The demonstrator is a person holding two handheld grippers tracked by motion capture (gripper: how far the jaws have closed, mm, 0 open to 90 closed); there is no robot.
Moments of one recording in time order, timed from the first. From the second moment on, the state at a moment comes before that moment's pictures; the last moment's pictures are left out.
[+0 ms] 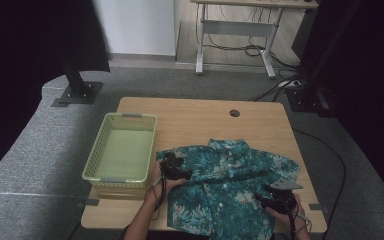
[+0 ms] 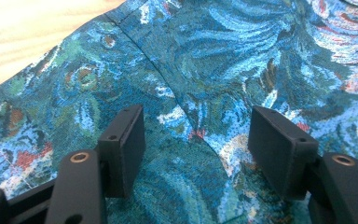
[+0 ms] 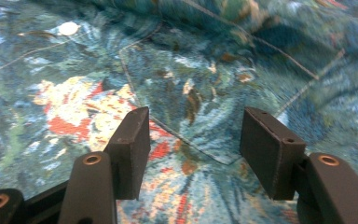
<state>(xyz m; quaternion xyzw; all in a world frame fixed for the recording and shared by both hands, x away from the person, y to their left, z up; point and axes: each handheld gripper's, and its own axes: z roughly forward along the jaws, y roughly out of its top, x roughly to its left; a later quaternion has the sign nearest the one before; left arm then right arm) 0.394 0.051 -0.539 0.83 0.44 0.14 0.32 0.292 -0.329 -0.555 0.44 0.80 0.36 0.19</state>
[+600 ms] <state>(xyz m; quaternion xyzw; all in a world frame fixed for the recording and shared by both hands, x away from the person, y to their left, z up) 0.386 0.046 -0.511 0.82 0.42 0.19 0.33 0.298 -0.345 -0.556 0.46 0.79 0.36 0.20</state>
